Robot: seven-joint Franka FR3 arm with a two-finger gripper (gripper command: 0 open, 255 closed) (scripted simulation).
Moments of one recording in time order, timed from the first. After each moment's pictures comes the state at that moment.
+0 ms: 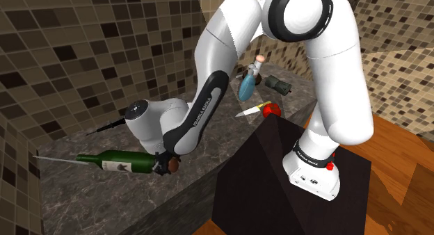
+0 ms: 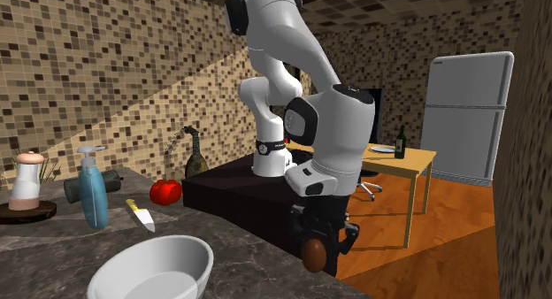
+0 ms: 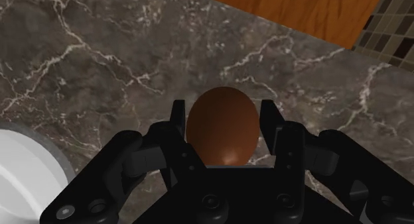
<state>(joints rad) 0.30 0.59 0.41 -2.06 -0.47 2.38 0.96</state>
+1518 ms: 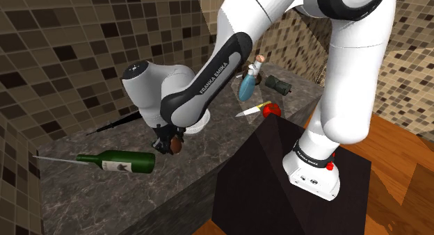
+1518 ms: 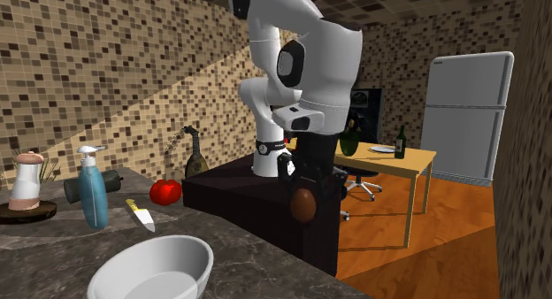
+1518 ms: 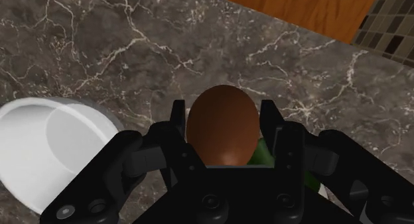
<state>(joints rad) 0.19 0.32 0.50 -2.15 -0.31 2.23 0.82</state>
